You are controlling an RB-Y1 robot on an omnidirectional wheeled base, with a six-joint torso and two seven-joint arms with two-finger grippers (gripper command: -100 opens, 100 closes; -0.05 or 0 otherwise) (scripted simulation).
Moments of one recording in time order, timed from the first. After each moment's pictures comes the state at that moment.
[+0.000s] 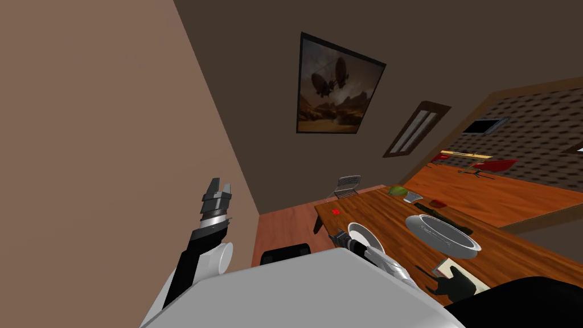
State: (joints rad) left arm 0.48 -0.02 0.00 -2.21 0.03 -0.40 -0.14; right arm 0.28 -0.68 0.37 -1.01 0.57 -0.28 0.49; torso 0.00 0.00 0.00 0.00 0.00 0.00
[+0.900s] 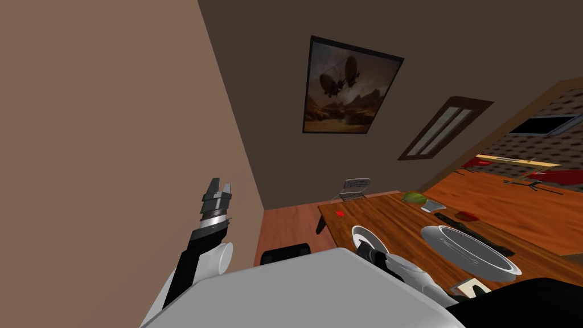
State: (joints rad) left arm 0.48 -0.02 0.00 -2.21 0.03 -0.40 -0.14; right arm 0.26 -0.79 0.44 -0.77 0.68 -0.25 0.59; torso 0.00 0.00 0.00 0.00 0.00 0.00
